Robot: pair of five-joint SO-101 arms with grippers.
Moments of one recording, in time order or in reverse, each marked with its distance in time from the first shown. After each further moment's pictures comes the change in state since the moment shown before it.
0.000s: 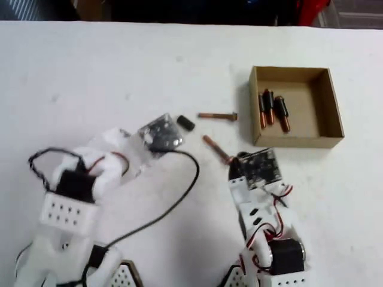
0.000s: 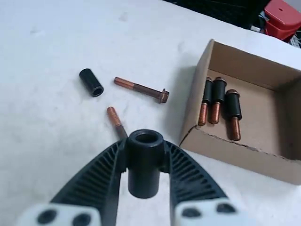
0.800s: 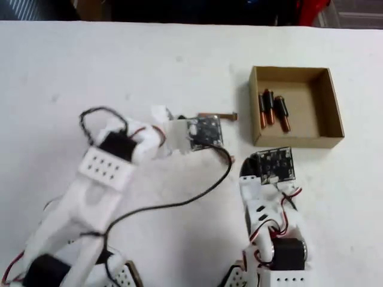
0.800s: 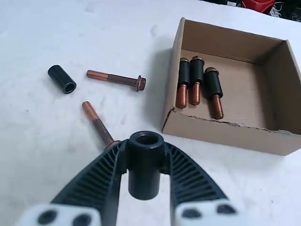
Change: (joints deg) left arm 9.7 25.6 -12.5 -11.0 -18.4; right arm 6.3 0.0 2.2 0.0 -1.7
